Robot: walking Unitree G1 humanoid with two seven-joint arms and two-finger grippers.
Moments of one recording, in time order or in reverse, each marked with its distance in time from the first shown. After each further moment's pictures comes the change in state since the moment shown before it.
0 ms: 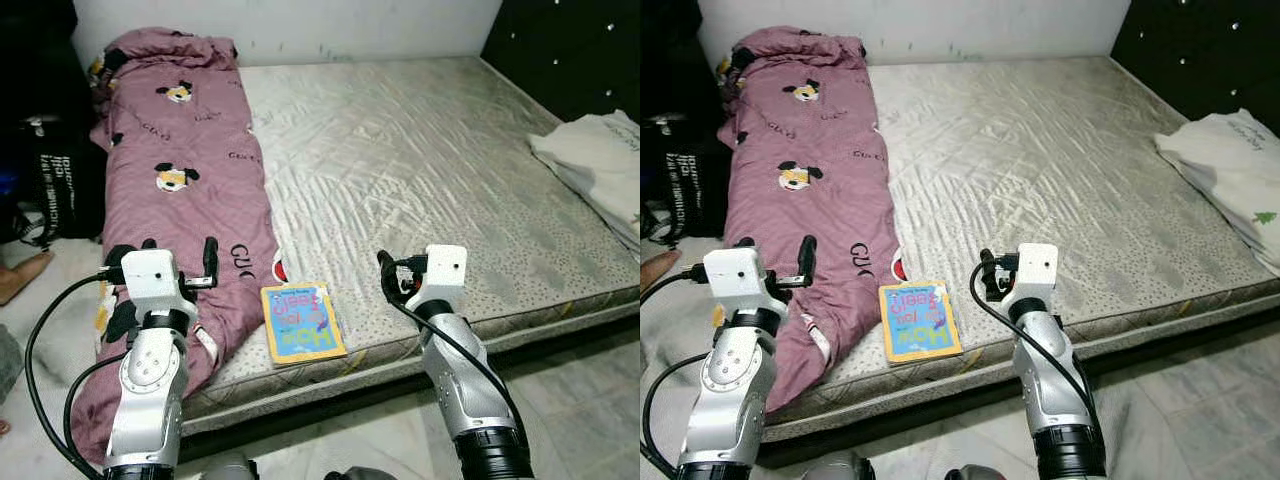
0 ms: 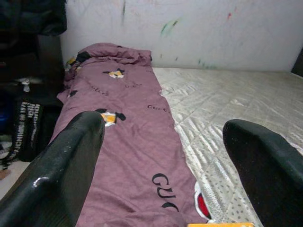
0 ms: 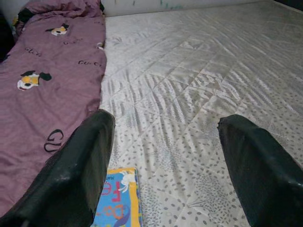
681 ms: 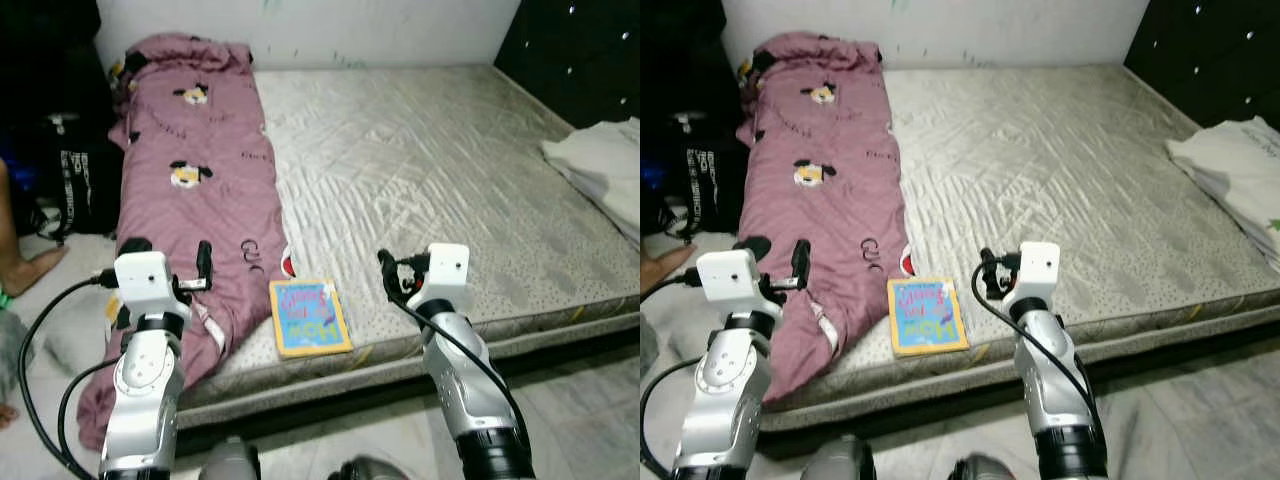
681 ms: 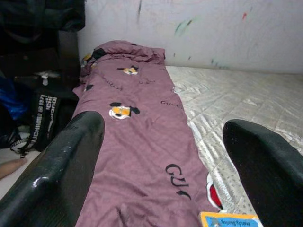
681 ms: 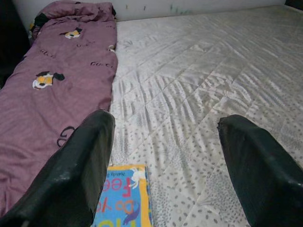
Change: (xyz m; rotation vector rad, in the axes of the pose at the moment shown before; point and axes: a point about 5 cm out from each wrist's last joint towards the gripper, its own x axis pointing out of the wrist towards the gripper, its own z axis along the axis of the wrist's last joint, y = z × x) left arm -0.001 0.006 0.000 -0.005 0.017 0.017; right arm 0.000 0.000 0.002 0.015 -0.009 0.009
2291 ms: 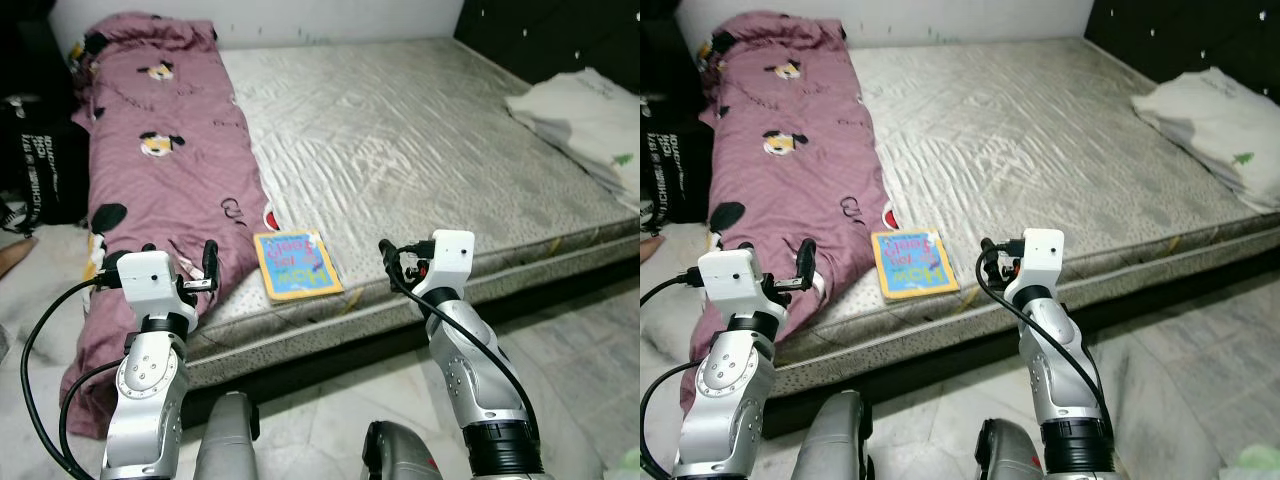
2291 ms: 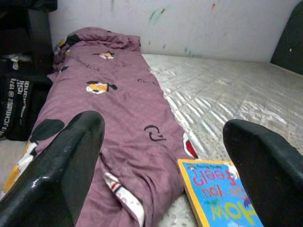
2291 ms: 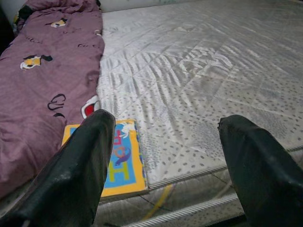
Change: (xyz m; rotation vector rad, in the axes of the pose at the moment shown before) left arm -0.004 -0.009 0.010 -0.034 0.005 -0.026; right arm 0.003 0.002 0.019 0.007 0.014 0.027
